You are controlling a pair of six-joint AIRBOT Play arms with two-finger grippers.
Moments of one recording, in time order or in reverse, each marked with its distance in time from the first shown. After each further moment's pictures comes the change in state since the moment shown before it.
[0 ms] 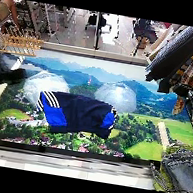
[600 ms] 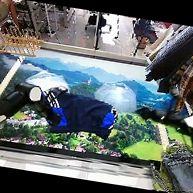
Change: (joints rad) left arm -0.427 -0.083 -0.216 0.045 -0.259 0.348; right arm 0.080 0.054 -0.132 0.073 0.883 -0.177
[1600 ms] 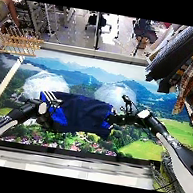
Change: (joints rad) left arm 0.014 -0.118 -0.190 0.019 0.259 -0.189; right arm 0.336 -0.436 0.047 0.111 -0.232 -0.010
